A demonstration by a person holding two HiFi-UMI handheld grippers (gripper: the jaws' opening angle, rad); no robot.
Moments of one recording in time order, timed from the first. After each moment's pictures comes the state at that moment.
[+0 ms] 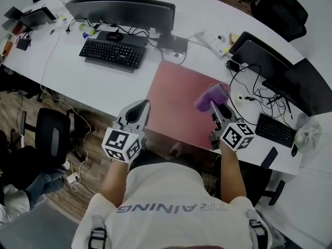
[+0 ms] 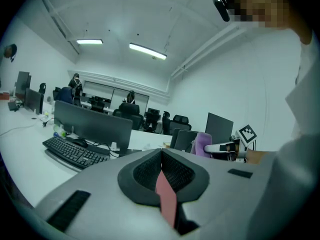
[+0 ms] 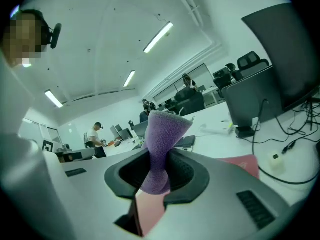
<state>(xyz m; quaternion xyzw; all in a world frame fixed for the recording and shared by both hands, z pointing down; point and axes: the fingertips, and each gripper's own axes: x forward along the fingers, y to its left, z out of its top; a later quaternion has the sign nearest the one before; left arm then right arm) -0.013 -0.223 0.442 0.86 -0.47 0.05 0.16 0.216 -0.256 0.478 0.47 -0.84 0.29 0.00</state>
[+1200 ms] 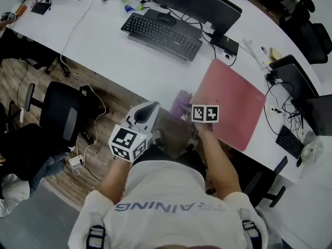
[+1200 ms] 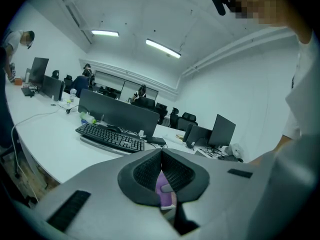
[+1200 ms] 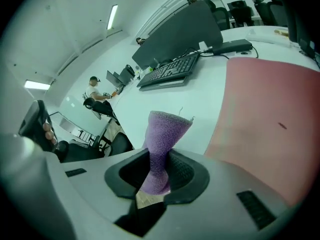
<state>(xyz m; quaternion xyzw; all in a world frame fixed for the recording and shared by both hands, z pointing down) -0.240 -0.178 0.493 0.85 -0.48 0.05 0.23 -0.130 -0.222 0.700 0.33 -0.78 0.47 0.27</state>
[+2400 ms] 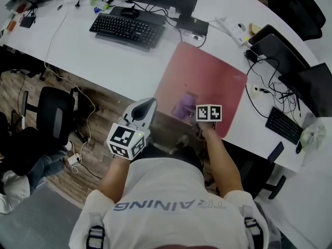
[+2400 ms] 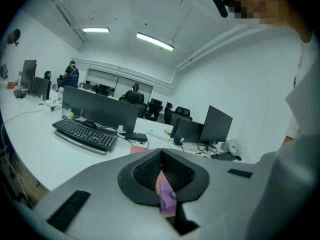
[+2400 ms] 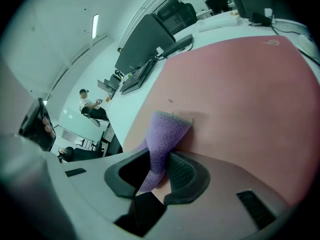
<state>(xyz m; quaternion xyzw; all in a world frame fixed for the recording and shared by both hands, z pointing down) -0.063 -0.172 0.490 0.85 -0.47 0.07 0.22 0.075 -0.179 0.731 0.33 -0.74 0.53 0.25</state>
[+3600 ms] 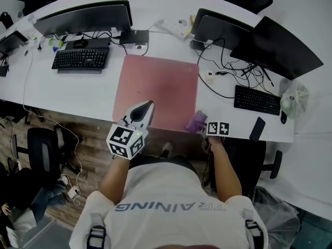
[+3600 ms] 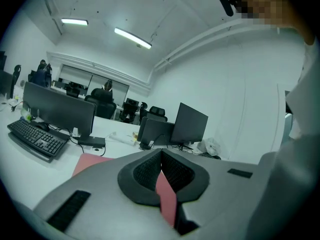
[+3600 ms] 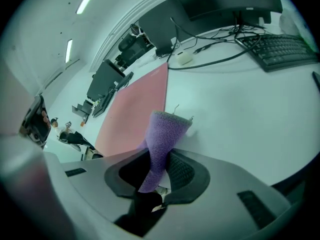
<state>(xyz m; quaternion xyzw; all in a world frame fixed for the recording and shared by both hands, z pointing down) 0.131 -0.165 0.462 0.91 -0.35 0.06 0.19 0.358 -0.078 0.726 0.50 -0.64 0.55 0.19</state>
